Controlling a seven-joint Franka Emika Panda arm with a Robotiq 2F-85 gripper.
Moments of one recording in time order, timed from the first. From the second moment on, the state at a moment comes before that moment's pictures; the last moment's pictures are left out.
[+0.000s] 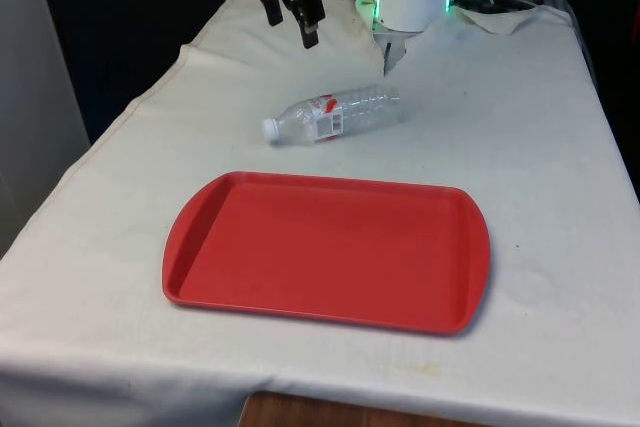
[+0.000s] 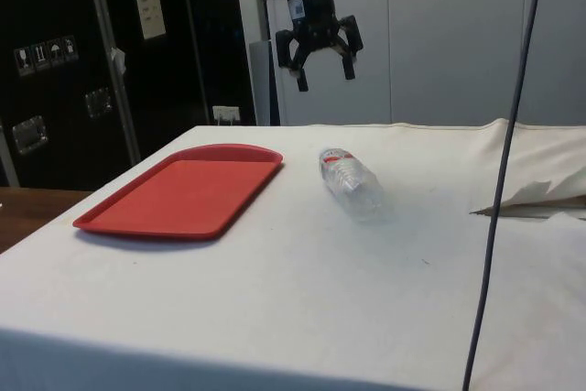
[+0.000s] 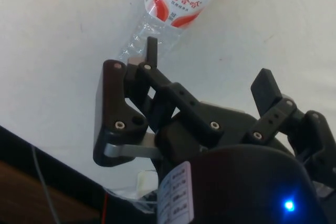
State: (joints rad) arm 0.08 0.16 -0.41 -2.14 0.12 2.10 0.37
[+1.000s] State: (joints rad) arm 0.08 0.27 -0.43 -2.08 0.23 2.01 0.37
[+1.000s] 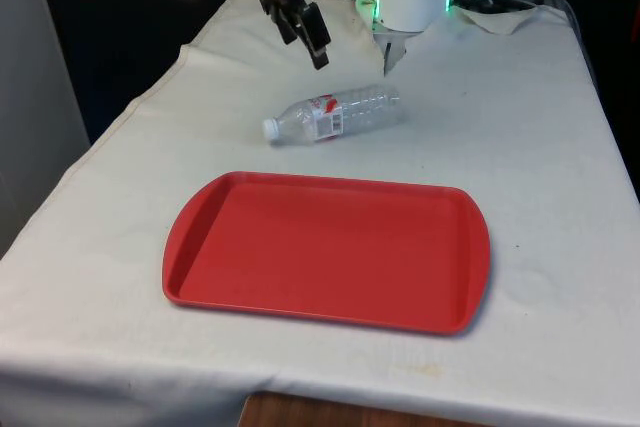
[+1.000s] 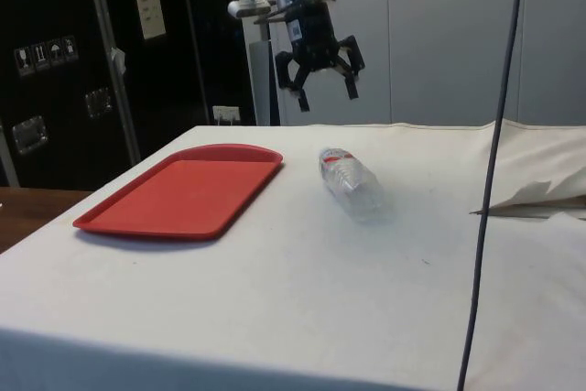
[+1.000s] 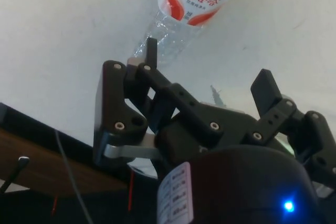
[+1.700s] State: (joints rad) arm 0.07 0.34 -0.44 -2.06 0.32 1.96 0.34
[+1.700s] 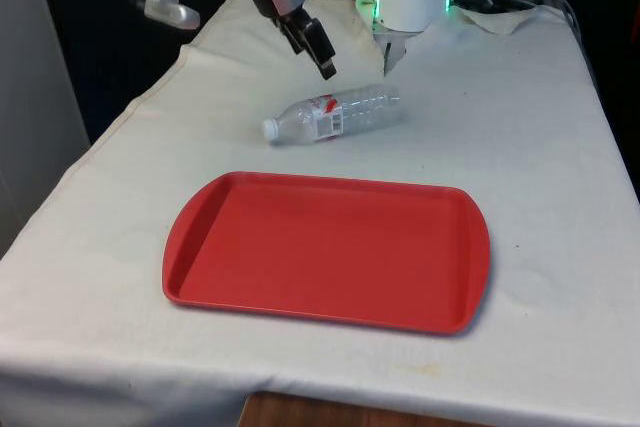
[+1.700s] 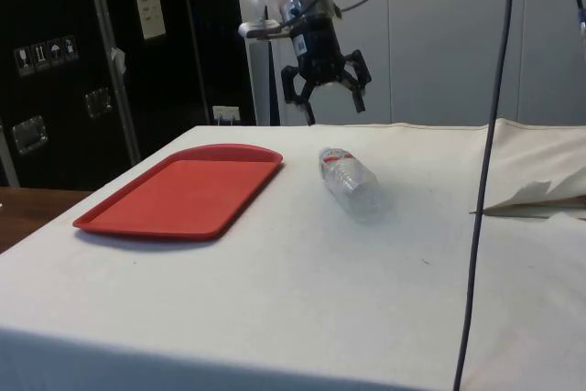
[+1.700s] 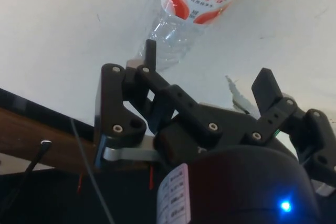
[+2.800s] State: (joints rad) arm 0.05 0.55 -0.51 -1.93 0.51 1.88 0.17
